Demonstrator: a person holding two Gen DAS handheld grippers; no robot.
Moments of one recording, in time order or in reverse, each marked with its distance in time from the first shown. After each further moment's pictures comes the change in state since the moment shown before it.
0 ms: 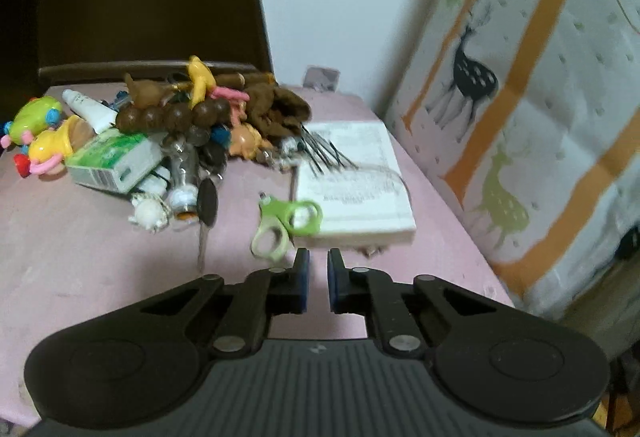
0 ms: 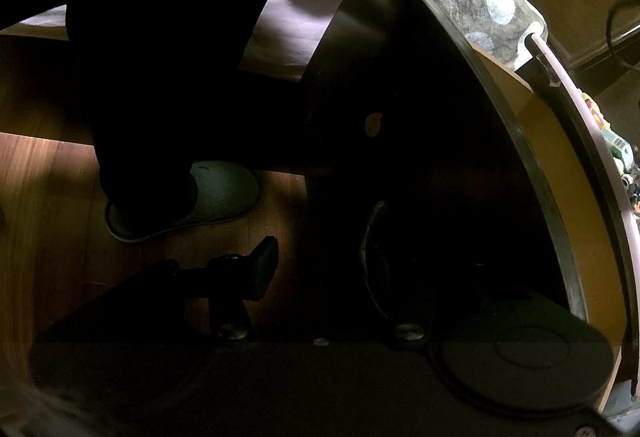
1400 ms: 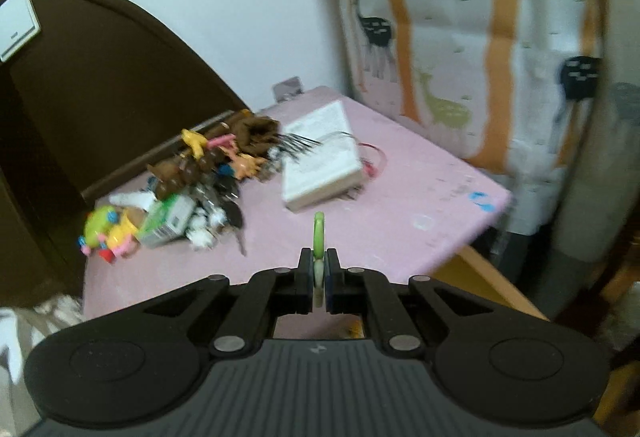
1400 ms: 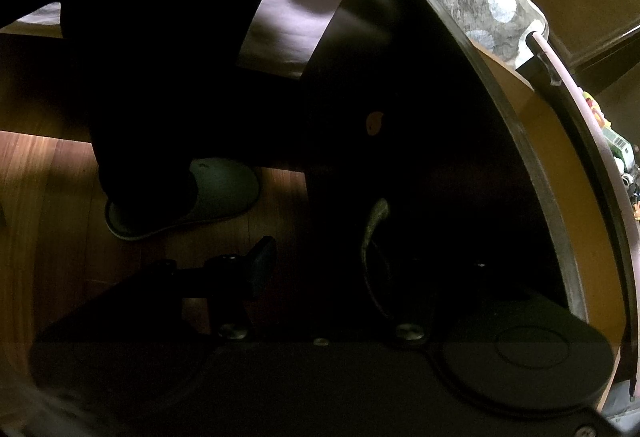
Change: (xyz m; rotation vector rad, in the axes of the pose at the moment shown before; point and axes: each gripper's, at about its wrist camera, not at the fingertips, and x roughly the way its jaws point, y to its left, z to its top) left arm -0.094 -0.074 -0.049 0.397 -0.003 0.154; right arm 0.001 -0.001 0.000 -0.005 0.010 0.000
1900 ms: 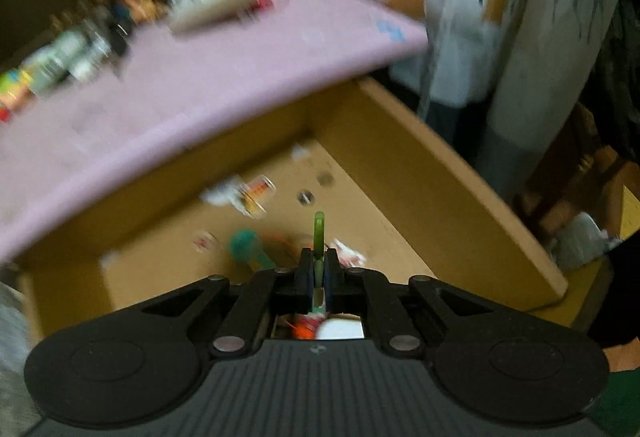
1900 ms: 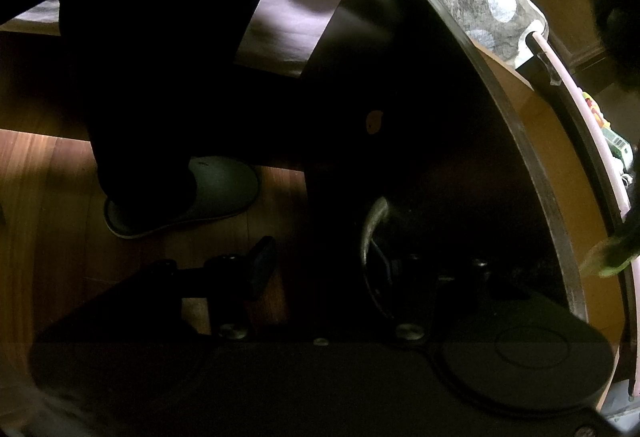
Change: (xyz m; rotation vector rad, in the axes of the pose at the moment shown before) left arm 0.056 -0.057 -0.093 -0.041 0.264 -0.209; right arm 0.001 0.001 0.000 -0.004 0.000 -0.005
